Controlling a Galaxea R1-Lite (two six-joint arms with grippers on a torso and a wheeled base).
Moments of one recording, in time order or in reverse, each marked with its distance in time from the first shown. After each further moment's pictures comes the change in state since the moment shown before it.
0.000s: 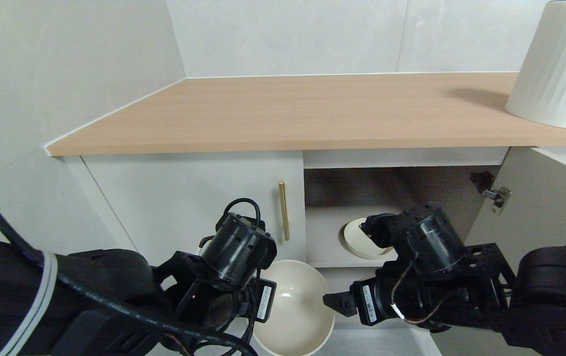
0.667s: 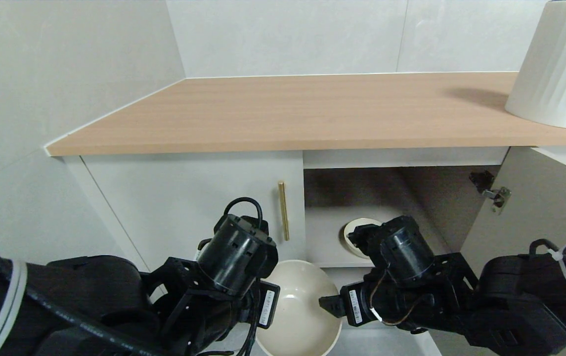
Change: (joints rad) left arm -0.045 -0.038 0.013 -0.006 0.014 -0.001; right arm 0.003 0.107 -0.008 -0.066 -0.050 0.009
